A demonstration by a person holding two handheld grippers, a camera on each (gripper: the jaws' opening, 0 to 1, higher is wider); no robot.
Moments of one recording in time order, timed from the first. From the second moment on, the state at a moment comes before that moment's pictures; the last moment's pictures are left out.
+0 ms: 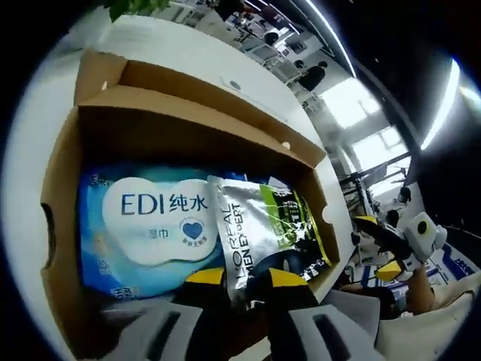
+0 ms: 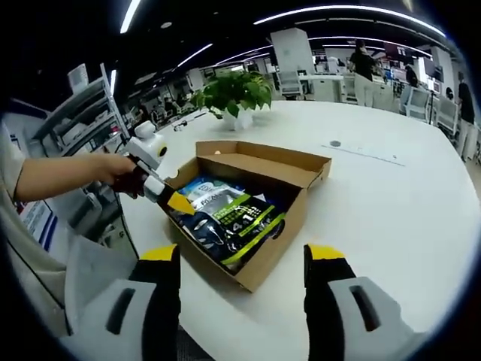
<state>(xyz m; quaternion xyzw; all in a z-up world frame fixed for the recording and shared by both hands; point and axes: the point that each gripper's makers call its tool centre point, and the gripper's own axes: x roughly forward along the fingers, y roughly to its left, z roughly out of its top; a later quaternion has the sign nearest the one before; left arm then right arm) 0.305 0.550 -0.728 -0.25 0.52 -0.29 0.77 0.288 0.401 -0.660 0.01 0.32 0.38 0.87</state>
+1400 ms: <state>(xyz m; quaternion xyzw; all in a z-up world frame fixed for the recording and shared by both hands) 0.310 0.596 -0.702 -0.21 0.46 -0.28 0.82 0.300 0.479 -0.693 0.02 0.39 0.43 0.82</state>
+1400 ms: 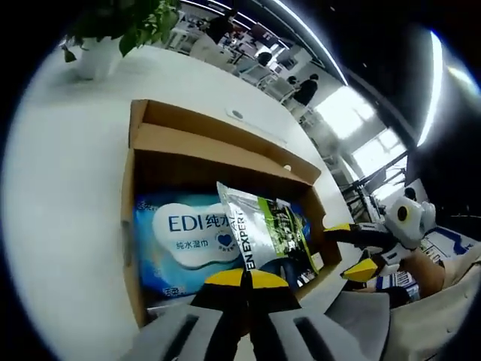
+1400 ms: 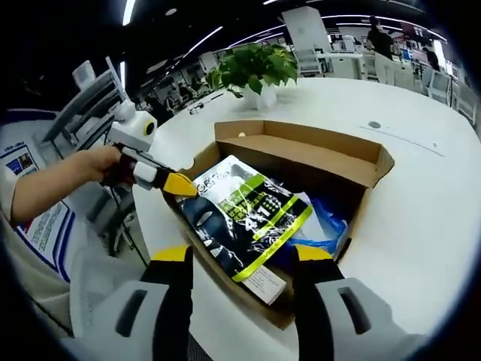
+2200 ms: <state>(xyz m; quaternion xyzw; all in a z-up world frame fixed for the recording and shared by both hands) 0.311 0.614 -0.702 -0.19 0.45 -0.27 0.83 0.308 0.500 -0.721 0.03 0.46 0.40 0.79</state>
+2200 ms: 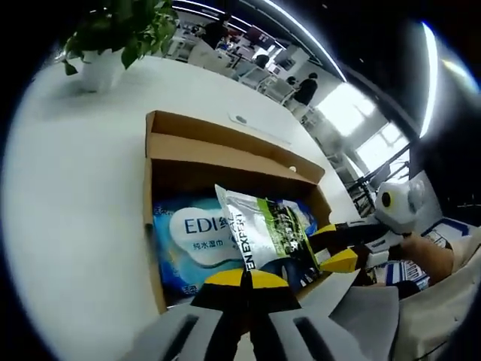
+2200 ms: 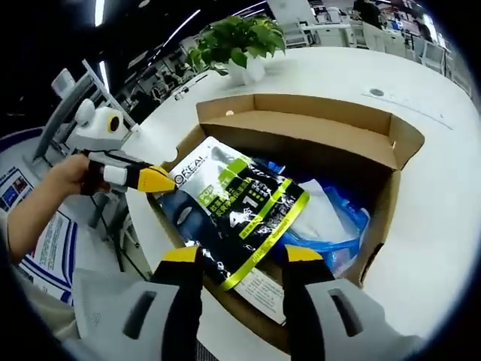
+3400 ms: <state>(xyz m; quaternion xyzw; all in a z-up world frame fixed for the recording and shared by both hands) 0.309 0.605 -0.691 -0.16 0.44 -0.28 0.84 0.325 0.493 -0.709 0.05 0.44 0.37 0.82</state>
